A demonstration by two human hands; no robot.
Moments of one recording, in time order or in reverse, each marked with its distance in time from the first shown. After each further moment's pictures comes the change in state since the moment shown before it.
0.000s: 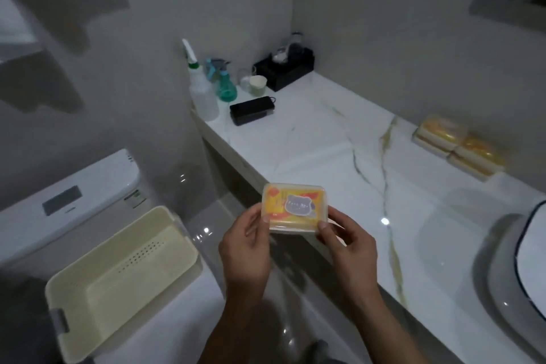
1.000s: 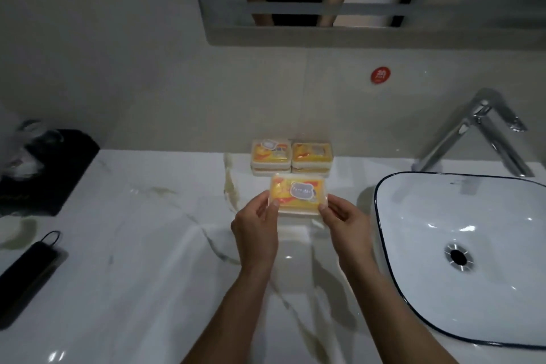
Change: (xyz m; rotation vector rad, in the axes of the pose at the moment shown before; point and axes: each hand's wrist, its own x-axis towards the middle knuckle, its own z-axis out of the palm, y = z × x) left_hand 0.092 0.048 0.395 0.190 -0.684 0.272; right_hand 0.228 0.029 -0.222 0.155 0.766 0.156
